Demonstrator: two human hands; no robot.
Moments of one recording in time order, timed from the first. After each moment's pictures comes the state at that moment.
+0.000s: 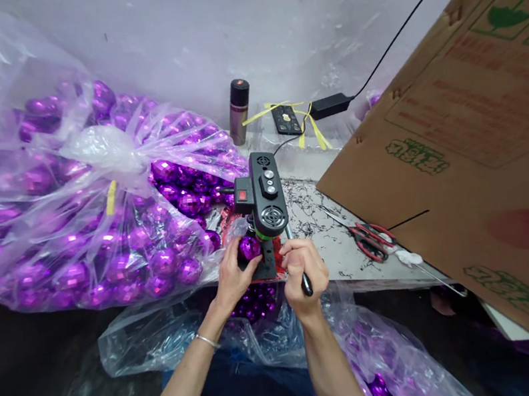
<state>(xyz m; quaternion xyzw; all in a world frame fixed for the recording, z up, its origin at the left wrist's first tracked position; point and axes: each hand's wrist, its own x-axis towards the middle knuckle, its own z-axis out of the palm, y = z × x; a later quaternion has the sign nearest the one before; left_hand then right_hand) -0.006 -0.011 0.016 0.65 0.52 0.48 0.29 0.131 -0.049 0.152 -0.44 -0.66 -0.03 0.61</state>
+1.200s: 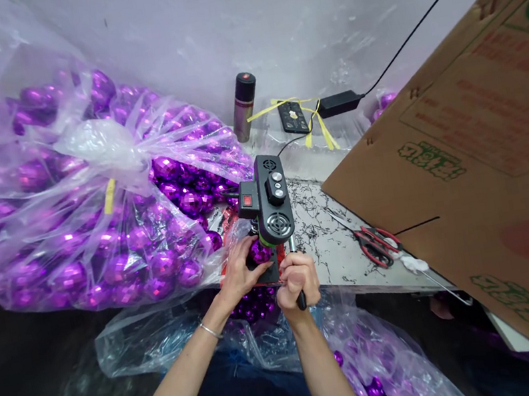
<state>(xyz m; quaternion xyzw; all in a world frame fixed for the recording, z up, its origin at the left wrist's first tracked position) -0.001 0.002 0.005 0.73 0.47 0.44 0.23 0.121 -0.040 0.092 -0.43 -0.61 -0.07 0.66</state>
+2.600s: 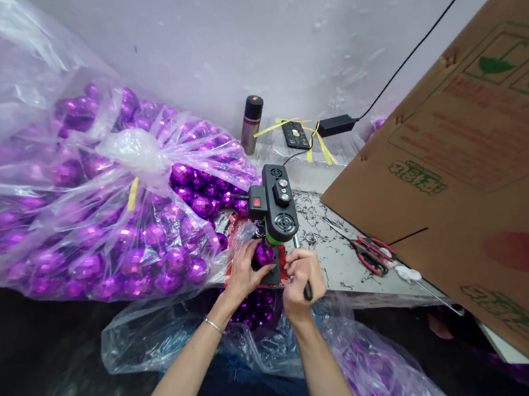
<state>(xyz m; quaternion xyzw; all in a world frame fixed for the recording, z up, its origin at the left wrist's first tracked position) 0.002 0.006 0.005 0.73 0.45 0.45 0.24 0.119 -0.046 0.117 -0.47 -0.59 -0.02 0.66</state>
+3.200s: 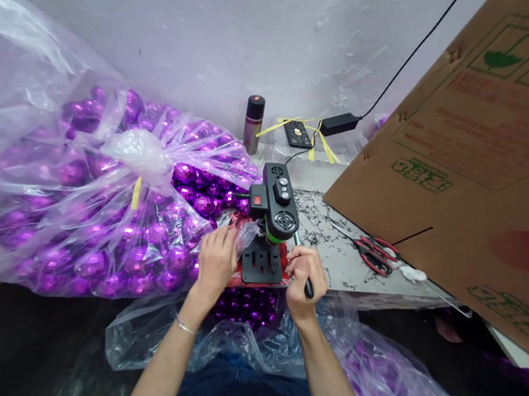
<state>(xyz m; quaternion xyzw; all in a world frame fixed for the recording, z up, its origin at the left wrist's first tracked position) -0.063 0.014 0.058 0.77 0.53 0.35 0.03 0.119 -0.050 0.129 -0.46 -0.60 -0.02 0.65</state>
